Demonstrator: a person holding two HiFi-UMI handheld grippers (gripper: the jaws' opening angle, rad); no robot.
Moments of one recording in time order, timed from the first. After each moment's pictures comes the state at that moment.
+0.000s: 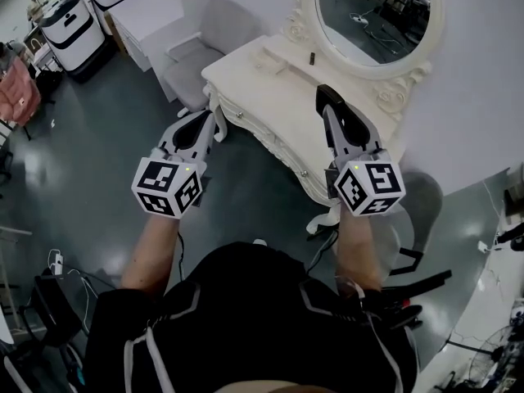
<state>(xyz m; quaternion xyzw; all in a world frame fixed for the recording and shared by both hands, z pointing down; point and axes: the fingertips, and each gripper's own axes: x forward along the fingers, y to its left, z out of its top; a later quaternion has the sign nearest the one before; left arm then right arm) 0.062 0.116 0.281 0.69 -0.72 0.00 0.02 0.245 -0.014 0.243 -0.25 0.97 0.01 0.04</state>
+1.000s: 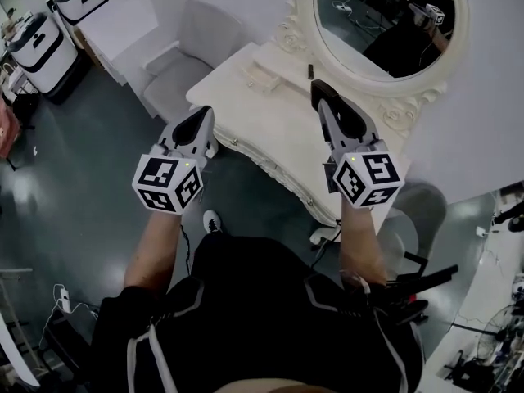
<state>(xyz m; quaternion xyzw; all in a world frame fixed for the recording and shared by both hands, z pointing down) -0.061 -0.031 0.303 0.72 -0.69 -0.01 0.04 0.124 -0.142 0.263 -0.29 0.96 0.01 0.00</state>
